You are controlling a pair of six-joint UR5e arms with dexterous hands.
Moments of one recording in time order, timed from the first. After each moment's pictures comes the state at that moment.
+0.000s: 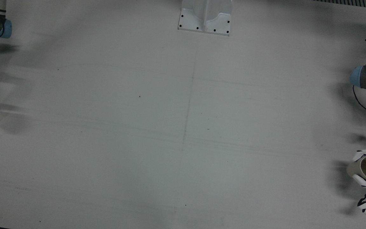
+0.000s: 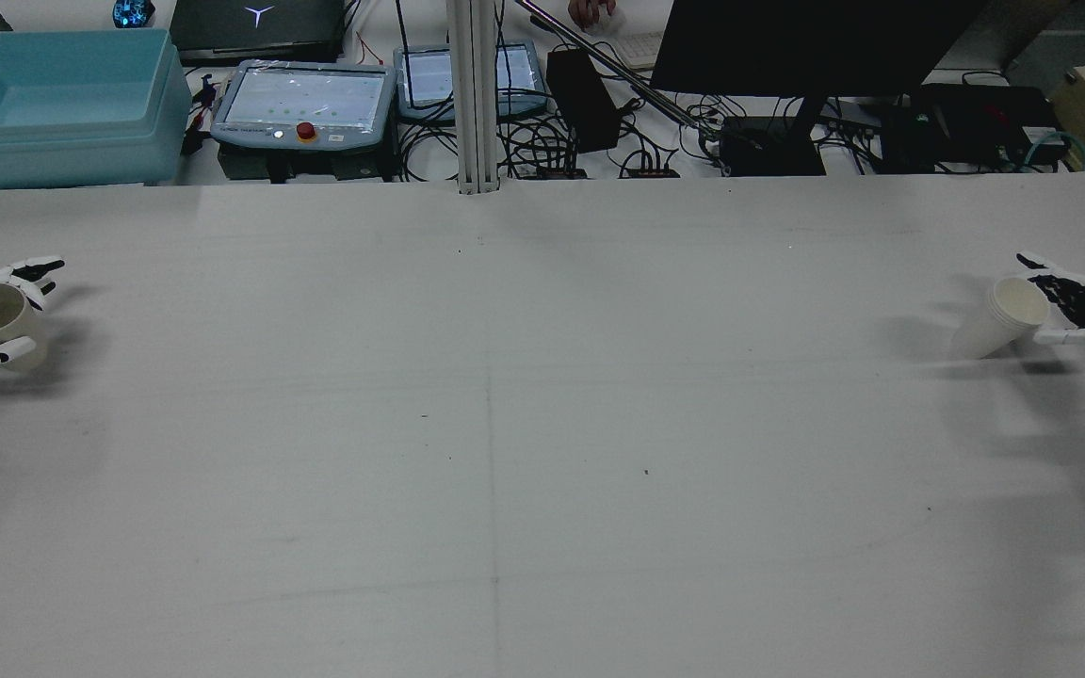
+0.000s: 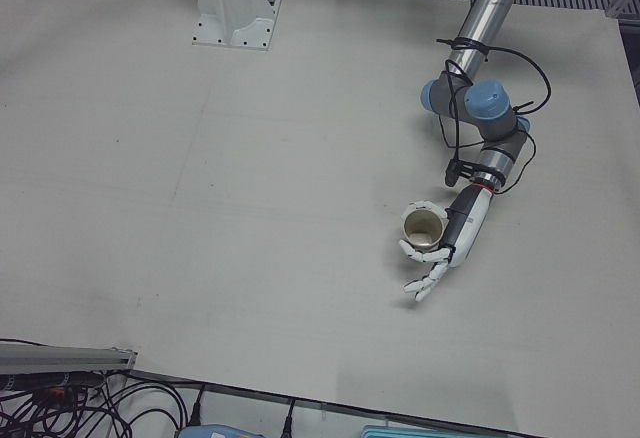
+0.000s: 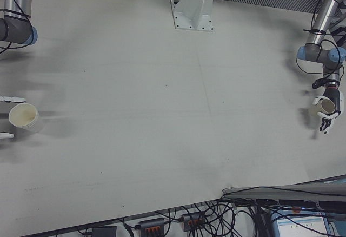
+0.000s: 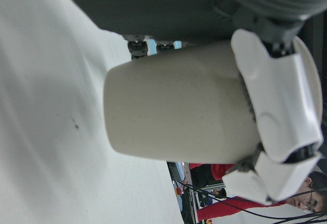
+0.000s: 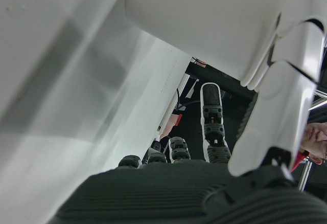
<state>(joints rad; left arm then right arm) -0.92 -1.65 -1.29 -0.39 1.28 0.32 1.20 -1.48 0.91 -2.53 -1.48 -0.42</state>
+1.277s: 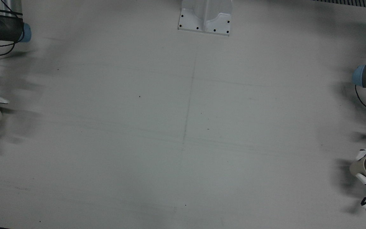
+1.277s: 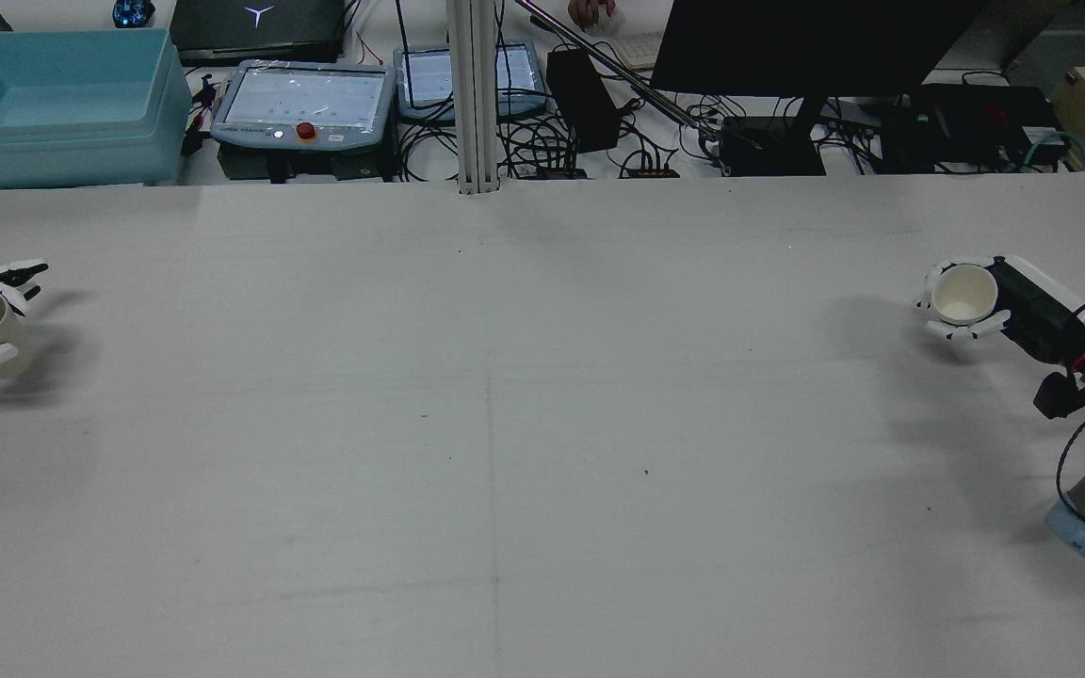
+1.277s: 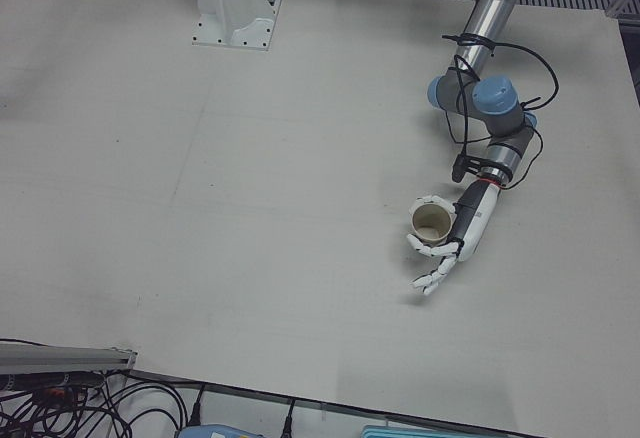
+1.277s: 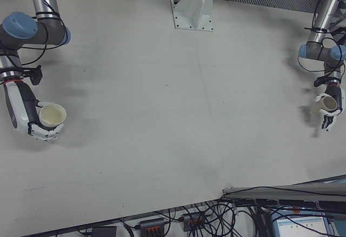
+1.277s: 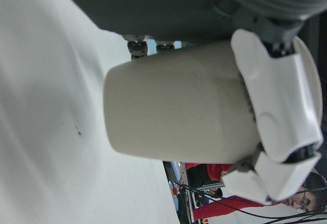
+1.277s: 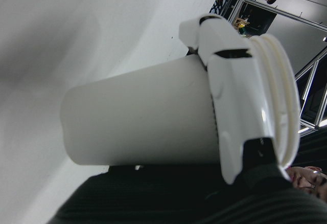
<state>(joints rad) -0.92 -1.62 -1.31 -0.42 1.27 0.32 1.06 -1.49 1.21 -2.77 -1.40 -0.47</state>
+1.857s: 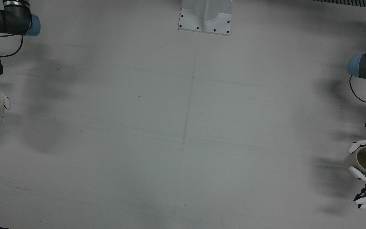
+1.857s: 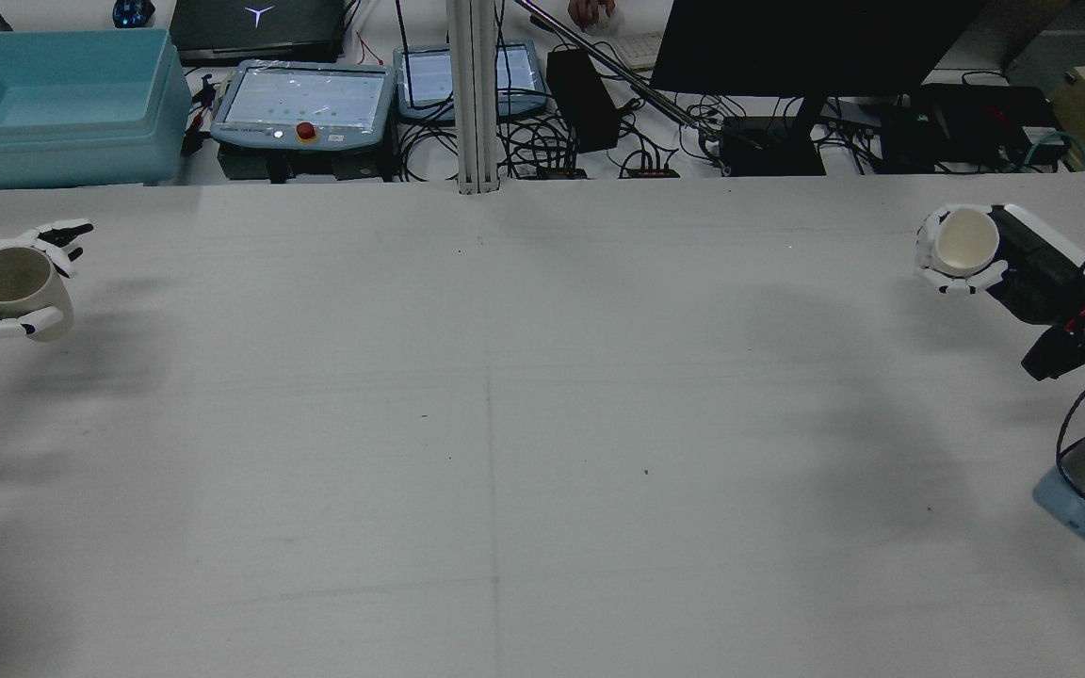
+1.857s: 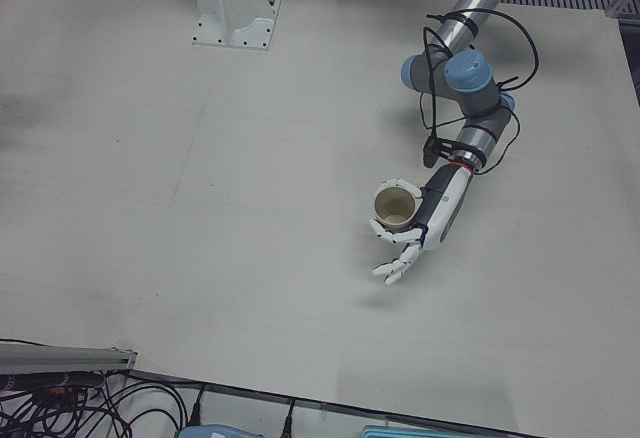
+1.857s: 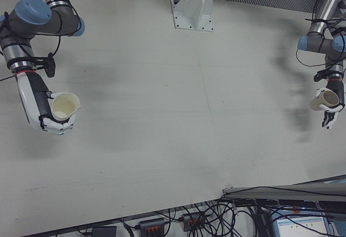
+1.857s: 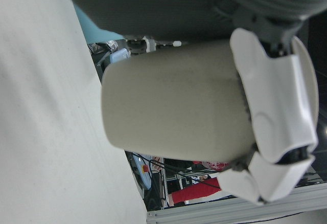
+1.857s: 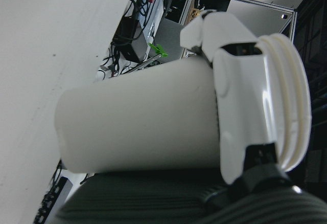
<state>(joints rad) -0.92 -1.62 -1.59 -0.16 1.28 0.33 1.09 -1.51 1.47 -2.95 -1.39 -0.32</state>
